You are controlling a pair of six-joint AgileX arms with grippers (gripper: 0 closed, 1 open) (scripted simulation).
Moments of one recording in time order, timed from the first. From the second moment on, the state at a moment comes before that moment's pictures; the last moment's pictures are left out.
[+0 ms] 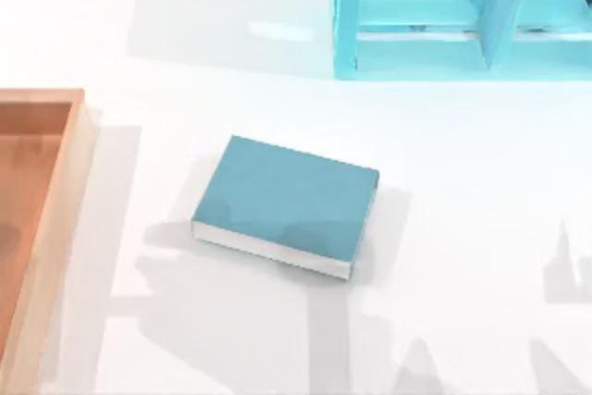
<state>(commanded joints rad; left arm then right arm) 0.22 1.49 1.33 -1.07 -0.01 0.23 0.00 0.00 0.00 0.00 0.00 0.00</state>
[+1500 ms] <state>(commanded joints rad) 0.27 1.93 1.33 -0.97 0.00 0.29 0.00 0.00 0.00 0.00 0.00 0.00</state>
